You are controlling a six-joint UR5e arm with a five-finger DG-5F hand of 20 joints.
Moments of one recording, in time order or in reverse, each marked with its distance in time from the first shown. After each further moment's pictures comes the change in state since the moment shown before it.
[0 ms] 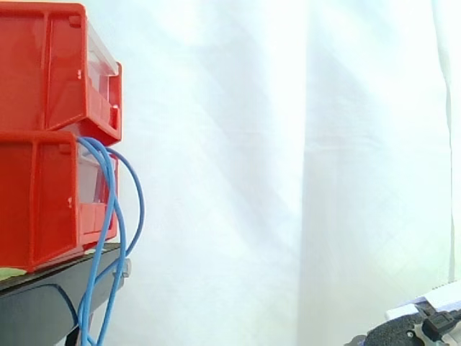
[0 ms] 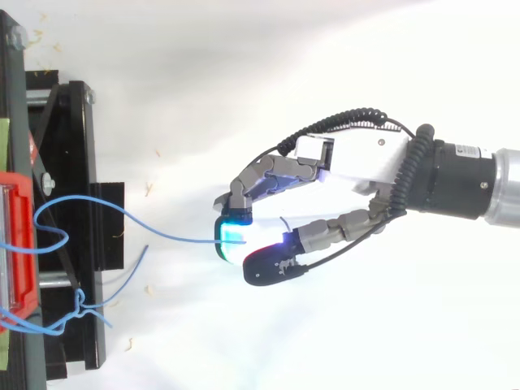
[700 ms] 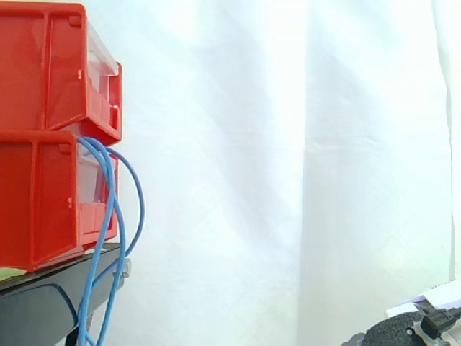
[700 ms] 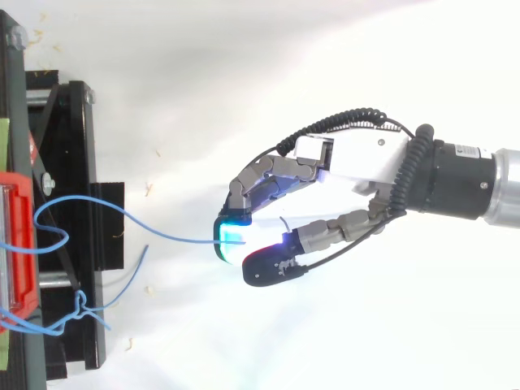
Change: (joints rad) arm 0.000 0.000 0.000 0.005 0.000 0.000
